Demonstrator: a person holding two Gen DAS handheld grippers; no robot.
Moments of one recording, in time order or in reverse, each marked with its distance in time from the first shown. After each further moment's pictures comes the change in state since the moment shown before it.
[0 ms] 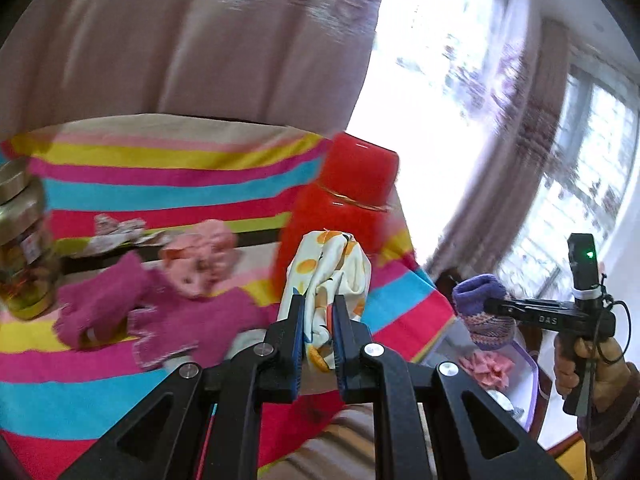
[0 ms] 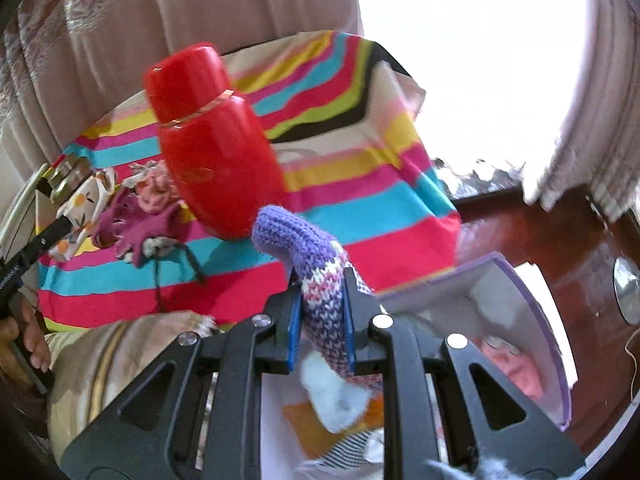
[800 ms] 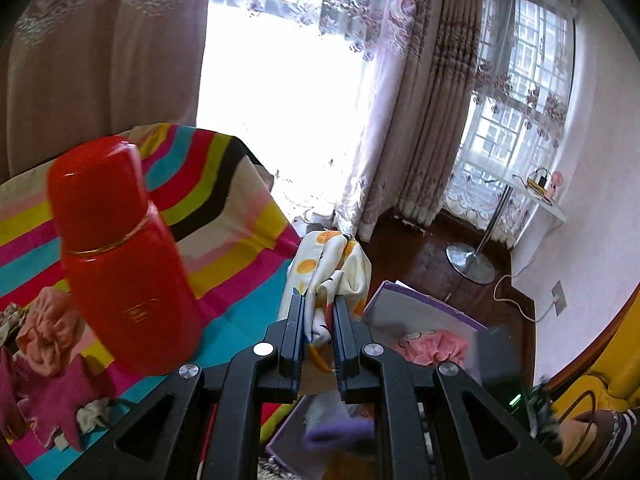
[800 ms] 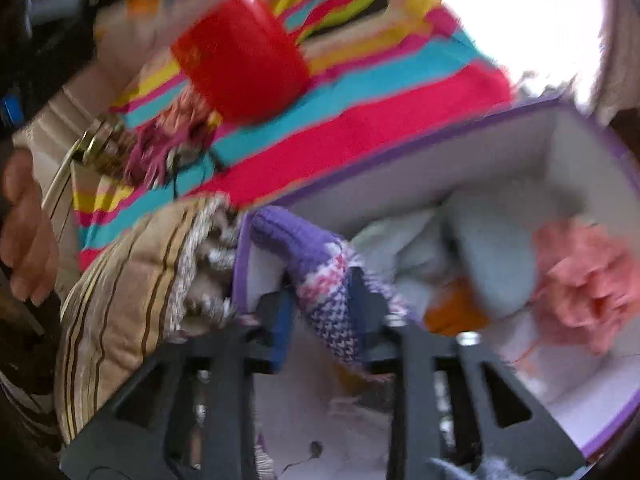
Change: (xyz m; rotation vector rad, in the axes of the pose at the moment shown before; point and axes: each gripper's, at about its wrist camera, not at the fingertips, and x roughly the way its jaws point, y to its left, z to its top) left arm 0.099 -0.170 0.020 0.275 0.150 -0.182; right arm 0.053 -0.007 -0.095 0.101 0.234 0.276
